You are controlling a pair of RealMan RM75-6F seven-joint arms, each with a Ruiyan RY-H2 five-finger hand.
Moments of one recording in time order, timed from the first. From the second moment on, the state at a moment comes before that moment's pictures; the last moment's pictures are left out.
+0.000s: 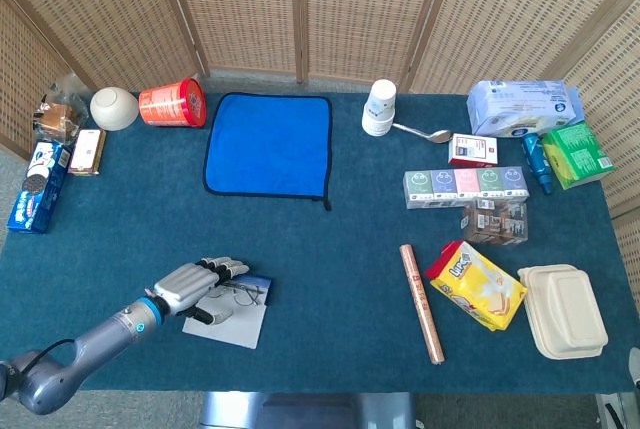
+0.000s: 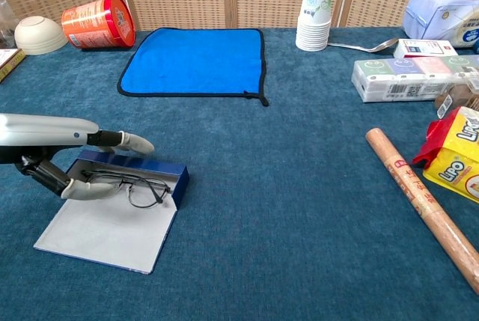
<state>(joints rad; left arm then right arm) -0.74 -1.20 0.05 -1.78 1.28 0.64 0.00 -0.27 -1.18 0.11 -1.54 -1.49 1.83 0.28</state>
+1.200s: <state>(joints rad) -0.72 -1.16 0.13 -1.91 1.43 0.66 0.08 -0.28 -1.18 0.10 -1.55 -1.52 1.86 0.27</state>
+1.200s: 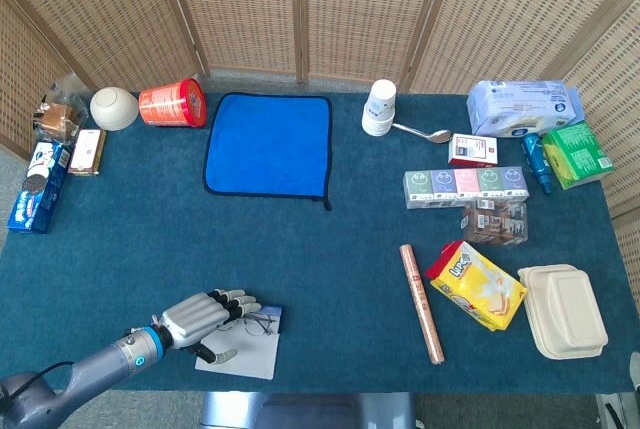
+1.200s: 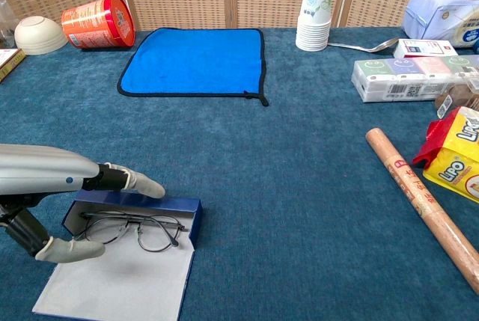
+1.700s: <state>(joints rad) -0.69 -1.14 0.17 -1.93 1.50 0.70 0.06 -0.28 -1.18 0.10 -1.56 -1.54 1.86 0.25</state>
